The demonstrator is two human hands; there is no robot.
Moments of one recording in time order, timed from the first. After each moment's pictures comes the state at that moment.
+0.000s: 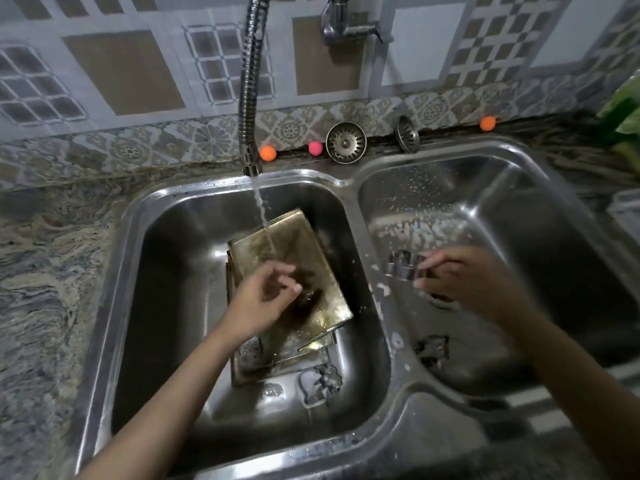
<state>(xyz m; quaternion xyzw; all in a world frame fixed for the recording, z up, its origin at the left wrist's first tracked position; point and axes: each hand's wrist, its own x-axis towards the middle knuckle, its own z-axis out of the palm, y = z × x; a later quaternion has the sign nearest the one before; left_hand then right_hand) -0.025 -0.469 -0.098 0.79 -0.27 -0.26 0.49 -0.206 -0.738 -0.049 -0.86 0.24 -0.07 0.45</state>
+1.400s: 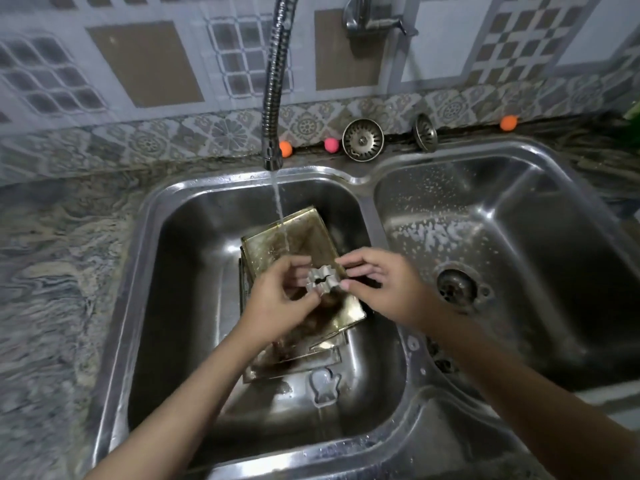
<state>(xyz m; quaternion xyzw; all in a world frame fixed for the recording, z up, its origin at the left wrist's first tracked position) -0.048 -0.476 -0.083 0.78 -0.24 -0.21 0.54 -0.146 -0.651 -0.072 -0.82 0.12 -0.07 0.55</state>
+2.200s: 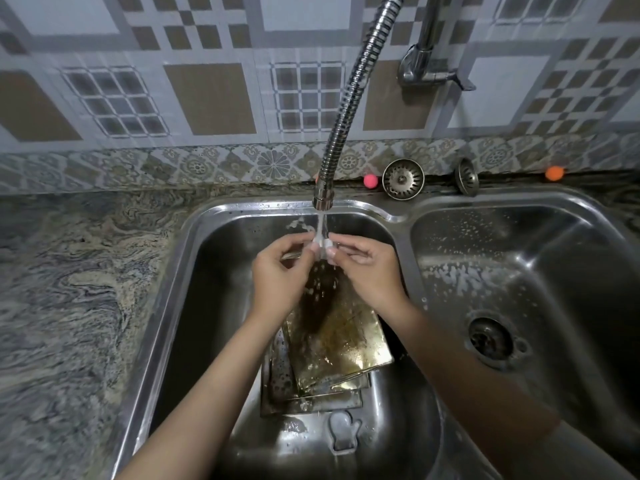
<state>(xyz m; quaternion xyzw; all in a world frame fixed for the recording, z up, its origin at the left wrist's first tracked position) 0.018 -0.486 -0.053 0.78 -0.19 0.00 0.60 -0.032 -0.624 -0.078 -0.69 0.14 -0.19 0.68</state>
